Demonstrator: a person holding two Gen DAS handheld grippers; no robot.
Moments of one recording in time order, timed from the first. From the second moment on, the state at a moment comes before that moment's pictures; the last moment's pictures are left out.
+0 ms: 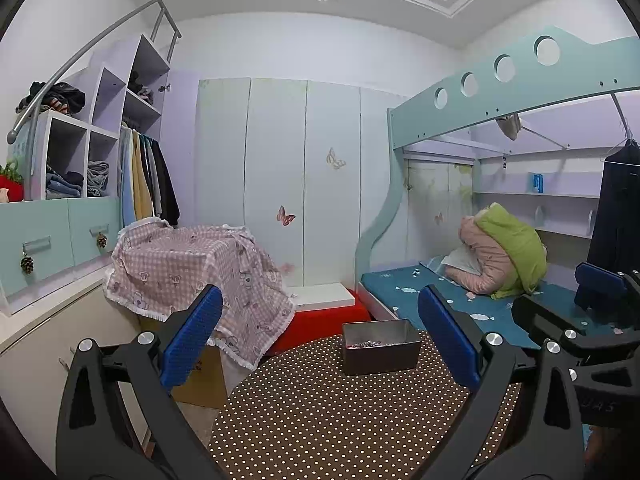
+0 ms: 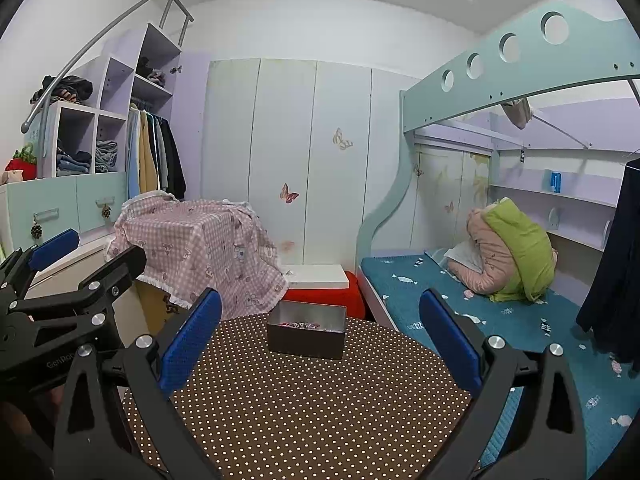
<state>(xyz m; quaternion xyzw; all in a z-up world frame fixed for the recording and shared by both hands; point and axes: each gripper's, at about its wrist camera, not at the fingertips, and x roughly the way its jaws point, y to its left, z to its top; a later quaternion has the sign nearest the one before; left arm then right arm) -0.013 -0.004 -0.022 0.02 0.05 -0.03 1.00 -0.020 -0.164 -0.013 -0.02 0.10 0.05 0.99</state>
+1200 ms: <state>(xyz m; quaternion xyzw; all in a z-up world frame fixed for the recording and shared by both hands) -0.010 -0.005 -0.032 0.03 0.06 -0.02 1.00 -0.017 -0.157 -0.020 -0.01 0.11 0.05 0.99</state>
